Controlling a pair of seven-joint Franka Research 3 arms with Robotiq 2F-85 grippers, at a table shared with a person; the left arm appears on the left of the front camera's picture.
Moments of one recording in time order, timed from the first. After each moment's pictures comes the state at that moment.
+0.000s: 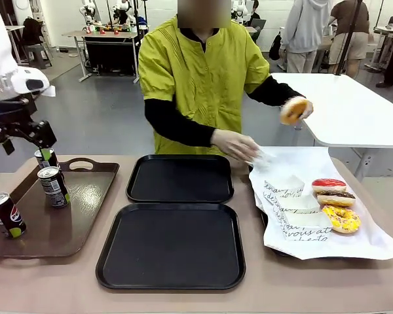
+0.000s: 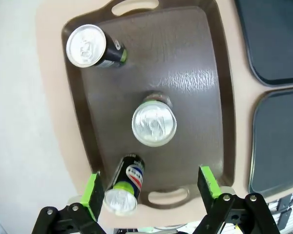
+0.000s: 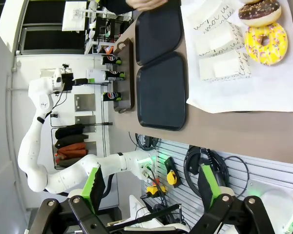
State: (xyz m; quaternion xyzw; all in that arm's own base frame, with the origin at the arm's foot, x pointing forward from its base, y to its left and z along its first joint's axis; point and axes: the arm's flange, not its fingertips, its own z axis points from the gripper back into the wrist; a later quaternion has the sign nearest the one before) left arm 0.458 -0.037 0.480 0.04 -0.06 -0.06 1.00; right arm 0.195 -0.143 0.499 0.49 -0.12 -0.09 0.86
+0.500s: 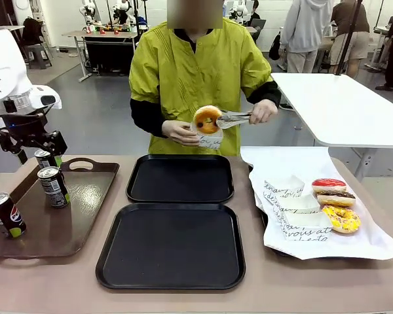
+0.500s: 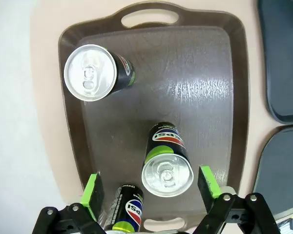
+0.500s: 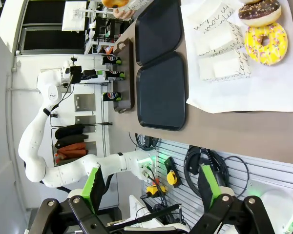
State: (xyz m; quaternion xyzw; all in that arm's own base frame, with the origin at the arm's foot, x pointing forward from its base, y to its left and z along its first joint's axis) left arm 0.496 -0.023 0.440 0.03 -0.06 -0.02 1.00; right arm 0.195 -0.143 0.499 0.49 -0.12 -0.09 0.86
